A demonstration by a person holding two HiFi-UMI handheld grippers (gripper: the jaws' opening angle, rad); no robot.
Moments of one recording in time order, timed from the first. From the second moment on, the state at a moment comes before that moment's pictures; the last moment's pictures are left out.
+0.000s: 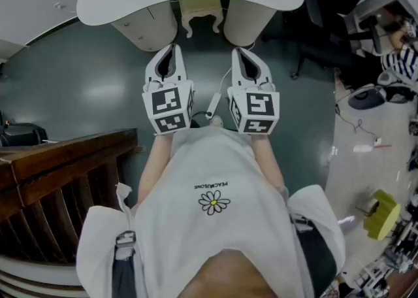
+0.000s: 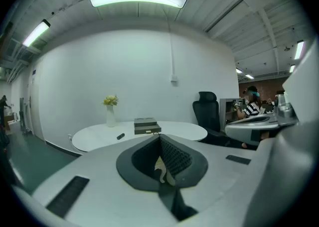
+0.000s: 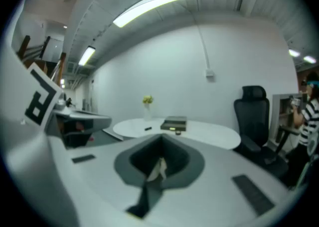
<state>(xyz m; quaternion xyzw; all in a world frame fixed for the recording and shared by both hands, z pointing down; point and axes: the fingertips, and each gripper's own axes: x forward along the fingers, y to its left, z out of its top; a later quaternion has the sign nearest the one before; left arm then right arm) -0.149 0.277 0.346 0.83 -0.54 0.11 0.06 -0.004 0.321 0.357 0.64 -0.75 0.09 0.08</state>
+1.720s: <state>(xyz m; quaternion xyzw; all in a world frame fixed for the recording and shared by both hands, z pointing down) -0.089 0.223 0.350 0.86 -0.51 0.06 0.06 0.020 0.283 0.382 0.61 -0.78 0.10 0.11</state>
